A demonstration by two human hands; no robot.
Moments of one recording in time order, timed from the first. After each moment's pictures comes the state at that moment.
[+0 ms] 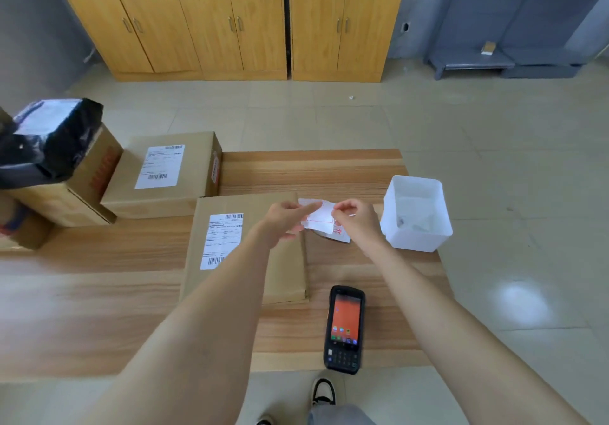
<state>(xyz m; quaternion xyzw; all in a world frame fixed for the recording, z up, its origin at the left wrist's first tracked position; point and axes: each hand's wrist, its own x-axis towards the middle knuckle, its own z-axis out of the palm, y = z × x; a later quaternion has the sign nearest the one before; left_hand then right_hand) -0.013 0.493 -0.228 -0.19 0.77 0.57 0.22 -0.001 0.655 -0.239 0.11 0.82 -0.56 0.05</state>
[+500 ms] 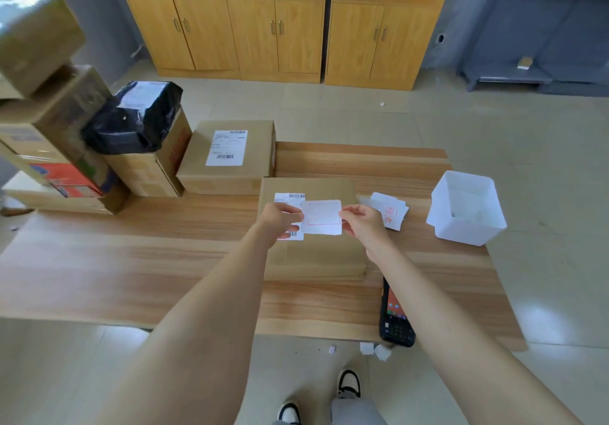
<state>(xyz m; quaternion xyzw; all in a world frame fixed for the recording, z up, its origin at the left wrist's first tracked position) 0.063 0.358 -0.226 -0.23 0.75 0.59 0.18 0.059 0.536 -0.238 0.15 0.75 -0.63 0.11</state>
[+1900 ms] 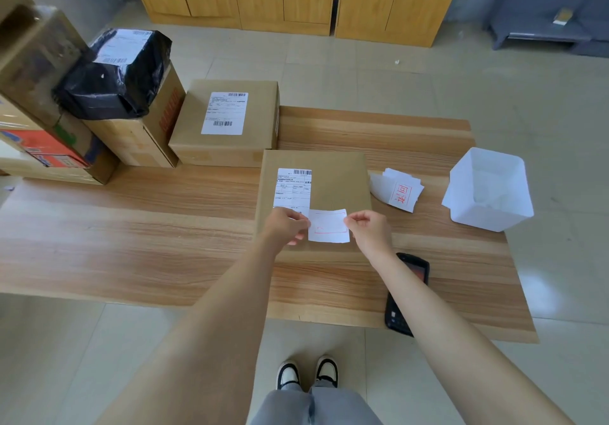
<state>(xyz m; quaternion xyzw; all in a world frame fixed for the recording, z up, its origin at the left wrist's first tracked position) 0.068 0.359 -0.286 -0.25 0.76 0.56 0.21 0.063 0.533 -0.293 0.16 0.85 -0.50 0.10</state>
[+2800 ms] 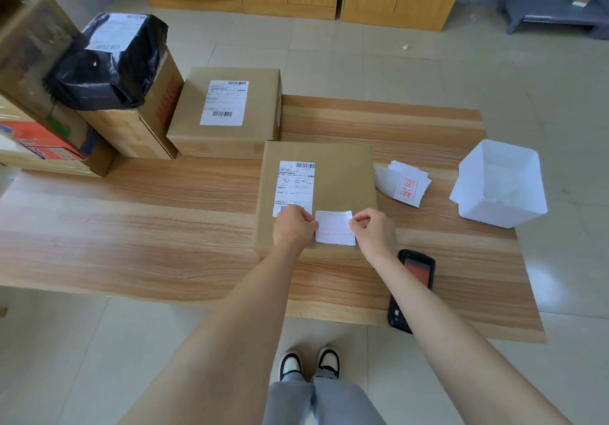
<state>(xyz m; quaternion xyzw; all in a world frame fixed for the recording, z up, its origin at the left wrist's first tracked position) 0.068 0.387 -0.297 -0.25 0.86 0.41 0.16 0.062 0.536 -0.310 0.11 0.92 -0.38 0.09</state>
